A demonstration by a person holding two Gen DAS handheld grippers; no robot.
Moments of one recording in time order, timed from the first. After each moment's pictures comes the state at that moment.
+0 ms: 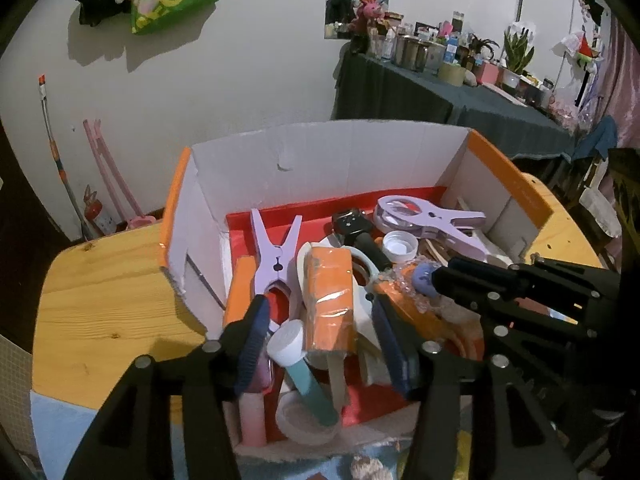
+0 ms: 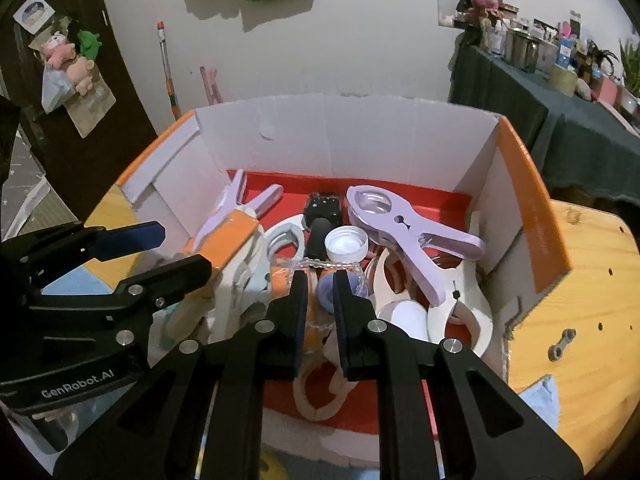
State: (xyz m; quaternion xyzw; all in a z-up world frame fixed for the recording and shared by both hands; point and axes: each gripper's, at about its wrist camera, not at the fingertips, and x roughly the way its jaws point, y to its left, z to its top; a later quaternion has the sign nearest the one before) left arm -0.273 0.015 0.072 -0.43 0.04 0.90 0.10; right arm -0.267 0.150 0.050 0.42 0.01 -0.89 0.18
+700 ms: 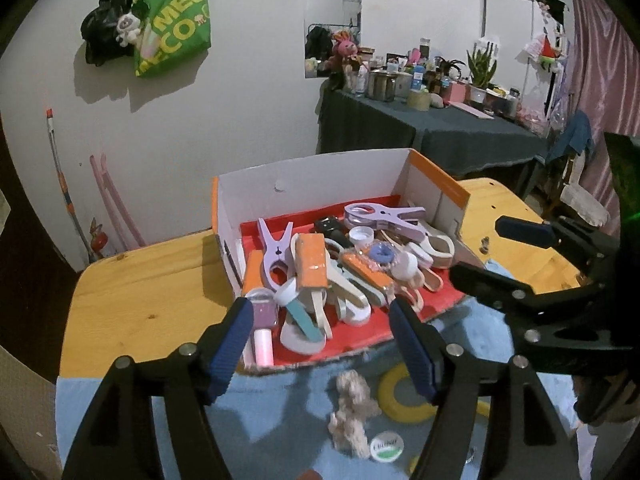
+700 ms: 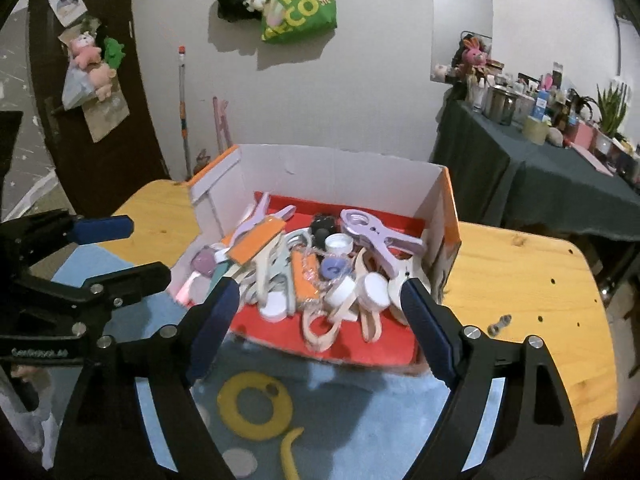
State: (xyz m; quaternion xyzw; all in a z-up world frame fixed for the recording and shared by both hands) left arm -0.173 0.000 0.118 -0.37 0.06 0.92 0.13; right arm -0.173 0.168 0.102 0.34 0.04 -0.92 0.18
